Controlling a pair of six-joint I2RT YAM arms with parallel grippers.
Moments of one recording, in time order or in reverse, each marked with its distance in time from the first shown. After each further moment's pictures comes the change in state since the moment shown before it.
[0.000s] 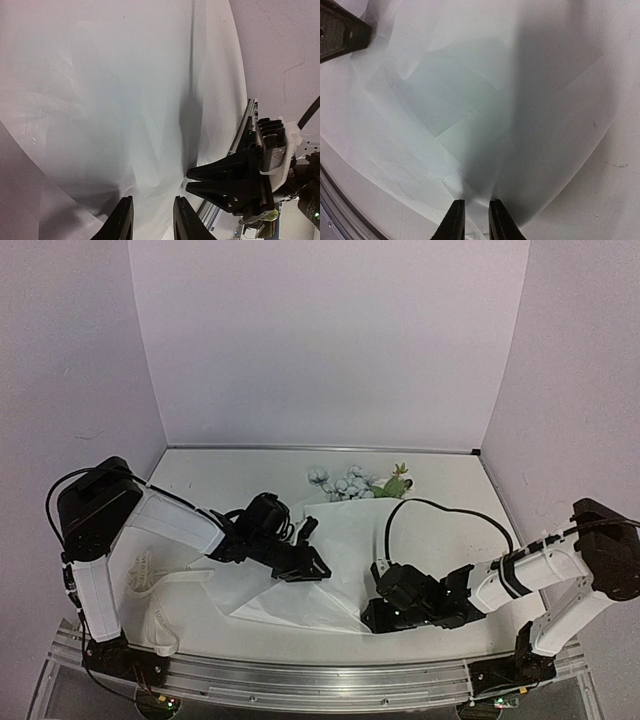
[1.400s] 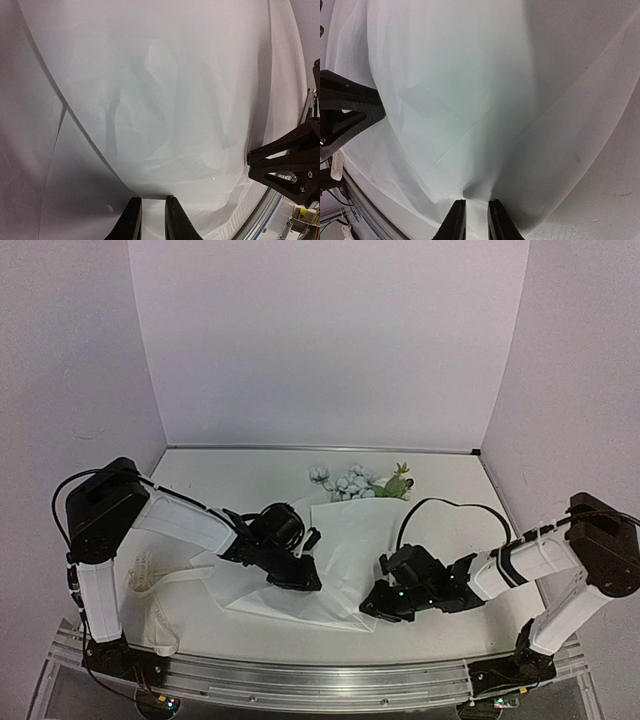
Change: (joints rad) left arm -0.056 0.036 0.093 -0.285 -0.216 0.164; right arm -0.154 0.023 -0.016 0.106 -0.208 0.145
